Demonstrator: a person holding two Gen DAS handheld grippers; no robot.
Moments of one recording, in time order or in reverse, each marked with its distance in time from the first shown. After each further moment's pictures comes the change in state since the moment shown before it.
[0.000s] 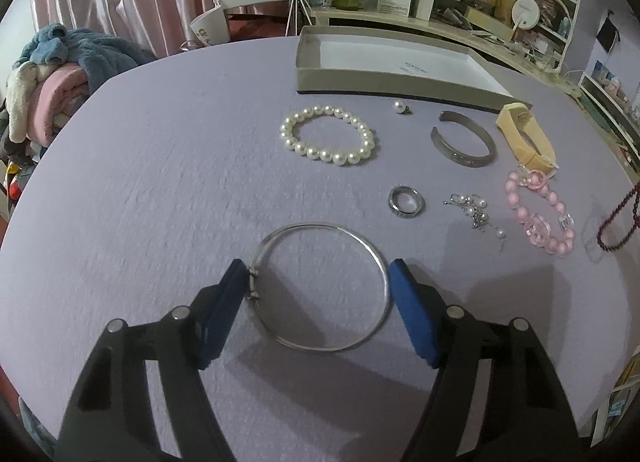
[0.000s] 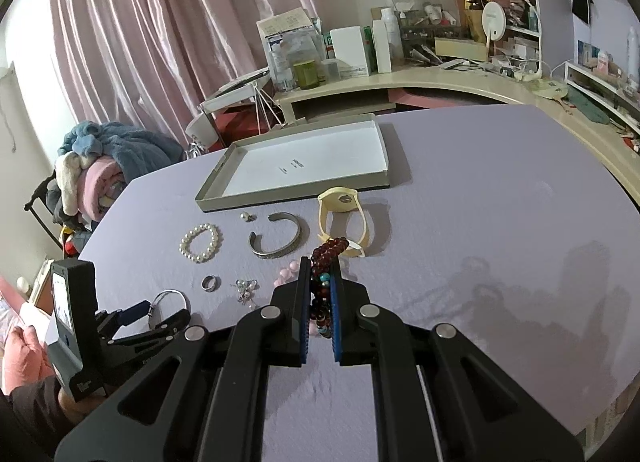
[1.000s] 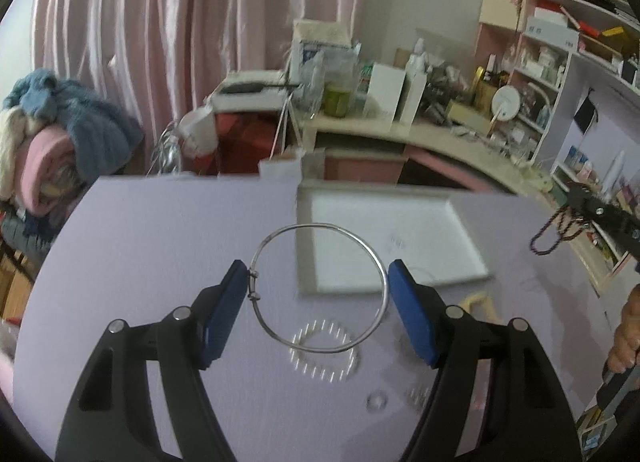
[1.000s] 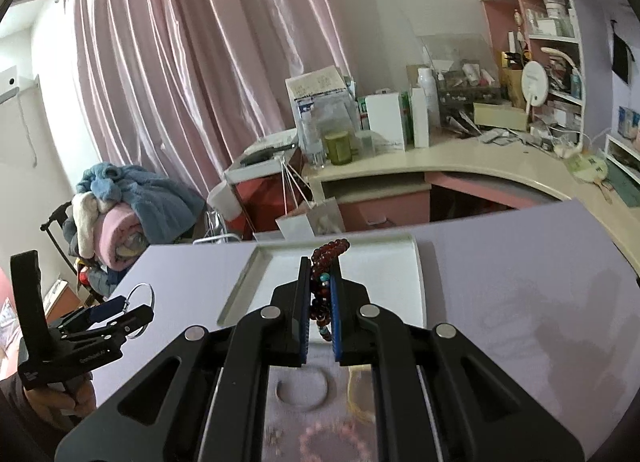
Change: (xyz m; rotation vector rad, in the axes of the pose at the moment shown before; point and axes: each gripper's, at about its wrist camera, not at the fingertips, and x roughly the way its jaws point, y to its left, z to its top) left arm -0.069 0.024 0.172 -0.027 -0.250 -0.124; right arm 0.034 0.015 0.141 -0.059 -0.152 0.097
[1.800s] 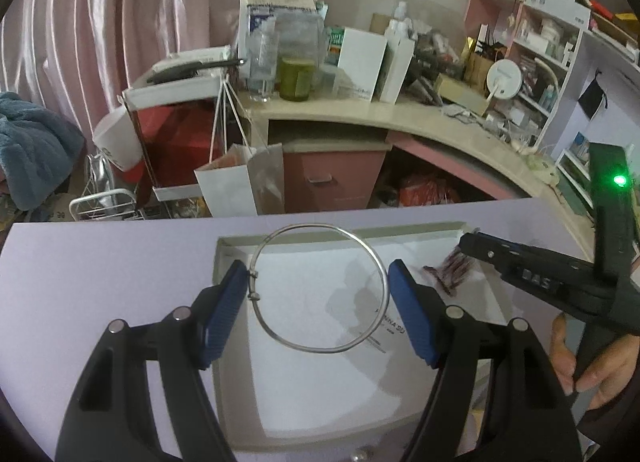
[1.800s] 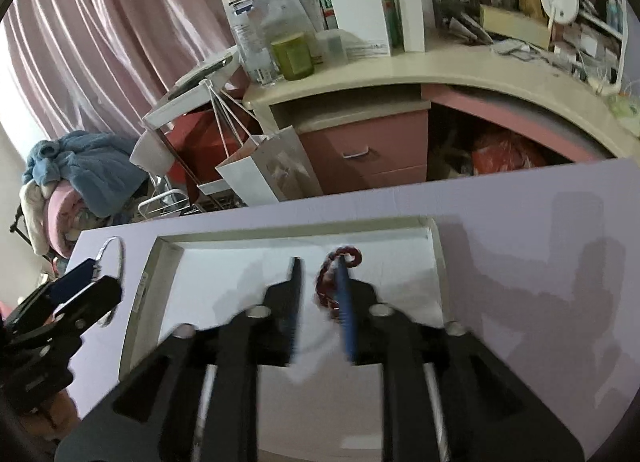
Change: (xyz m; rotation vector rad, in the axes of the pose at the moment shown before) left arm 0.185 -0.034 0.060 0.046 0.118 -0.094; right arm 0.198 -0.059 0.004 0.093 0.316 -0.076
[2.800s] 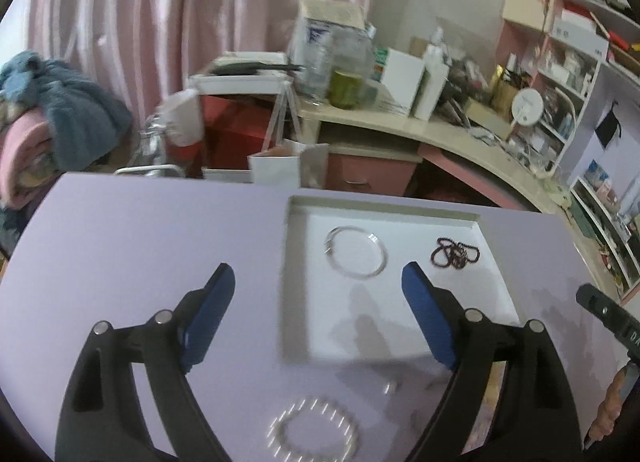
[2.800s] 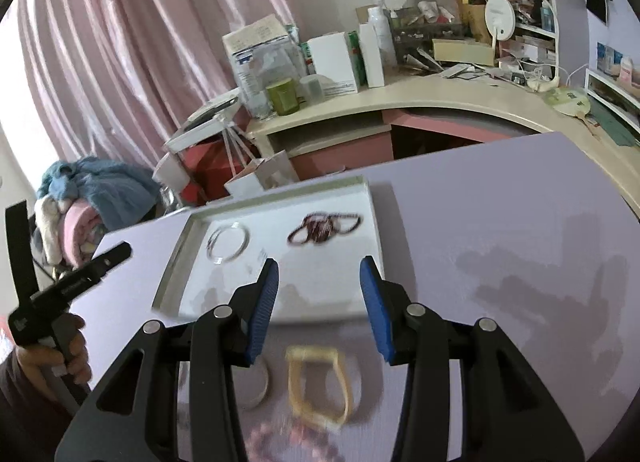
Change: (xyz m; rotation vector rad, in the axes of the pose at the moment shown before) left arm -0.094 0.035 -0.064 -0.128 -0.079 0.102; right arm -0.130 -0.009 -0.087 0.028 -0.158 -0.026
